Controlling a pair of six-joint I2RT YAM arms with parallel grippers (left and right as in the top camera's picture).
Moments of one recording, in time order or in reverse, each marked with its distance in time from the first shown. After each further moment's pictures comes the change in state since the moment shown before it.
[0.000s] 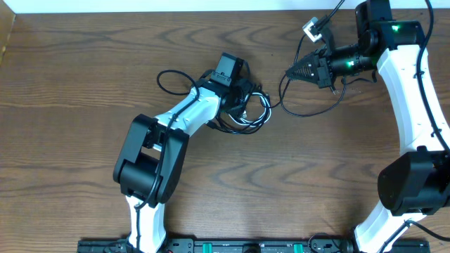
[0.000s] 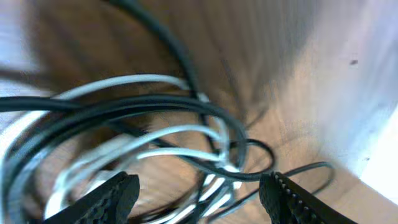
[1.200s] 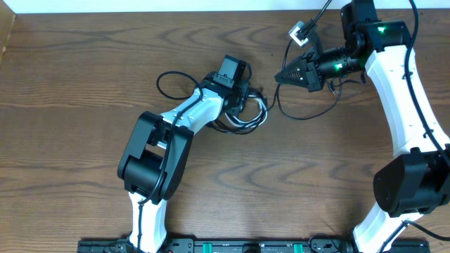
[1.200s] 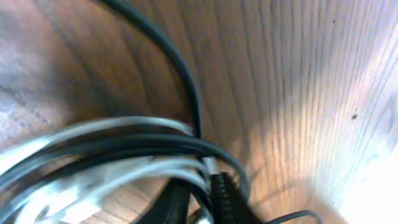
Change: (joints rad) left arm -0.009 0.034 0.000 0.026 -0.133 -0.117; right arm 0.065 0.000 0.000 0.000 0.000 -0.011
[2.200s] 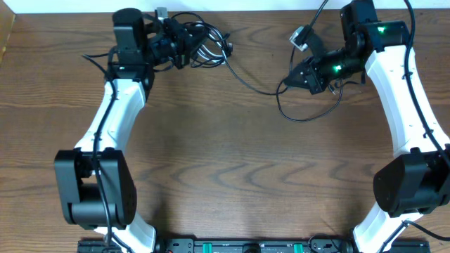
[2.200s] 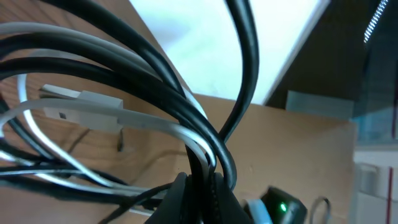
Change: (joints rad) left arm 0.436 -0.286 -0.002 0.370 0.806 0.280; right arm 0.000 0.000 0.000 0.008 0.290 0.046
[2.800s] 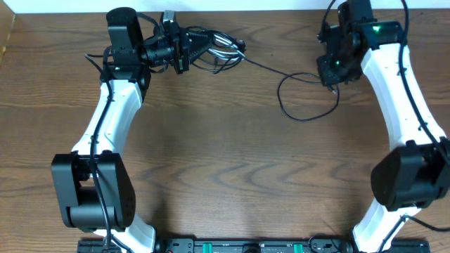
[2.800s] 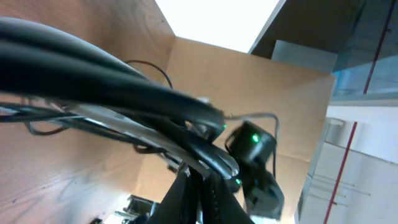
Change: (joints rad) left arm 0.019 -0.017 0.000 -0.003 0.259 -0.087; right arm -0.002 0.054 0.000 0.069 0.783 0.408
